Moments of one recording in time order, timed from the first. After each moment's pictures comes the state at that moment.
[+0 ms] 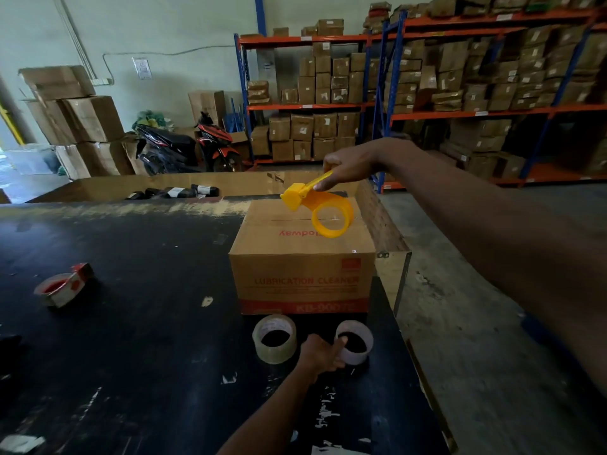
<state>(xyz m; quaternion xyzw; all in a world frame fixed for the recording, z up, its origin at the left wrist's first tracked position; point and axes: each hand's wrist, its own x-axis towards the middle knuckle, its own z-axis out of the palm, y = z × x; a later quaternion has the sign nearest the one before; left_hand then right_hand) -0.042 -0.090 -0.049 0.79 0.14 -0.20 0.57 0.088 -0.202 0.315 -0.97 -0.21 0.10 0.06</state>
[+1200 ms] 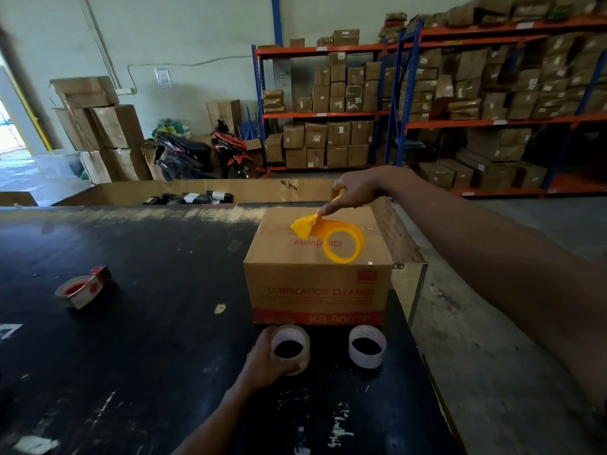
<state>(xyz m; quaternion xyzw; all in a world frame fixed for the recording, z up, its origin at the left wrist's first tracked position) -0.043 0.053 -0.064 0.90 0.07 -0.03 0.43 0.100 -0.184 0.286 -0.97 -0.23 0.10 0.03</state>
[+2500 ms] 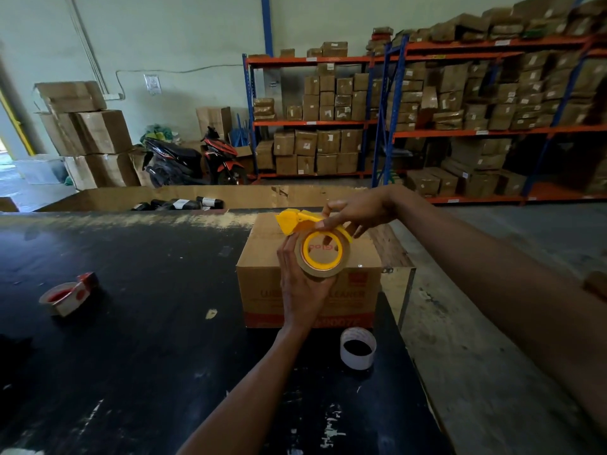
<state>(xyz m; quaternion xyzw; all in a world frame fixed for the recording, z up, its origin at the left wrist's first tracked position) -0.016 -0.060 0.094 0.76 -0.11 0.43 0.47 0.075 -0.205 0.270 -0.90 -0.19 0.28 0.26</state>
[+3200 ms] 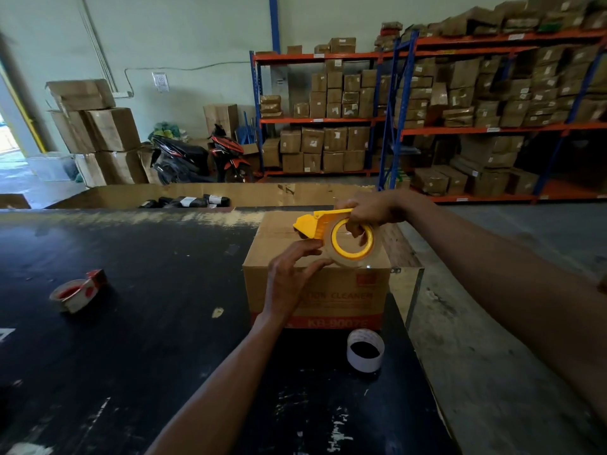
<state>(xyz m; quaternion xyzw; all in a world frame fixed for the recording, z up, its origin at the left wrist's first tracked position) -0.004 -0.013 0.113 0.79 -0.22 0.39 0.42 0.082 -0.207 0.263 -0.92 -0.22 0.22 0.25</state>
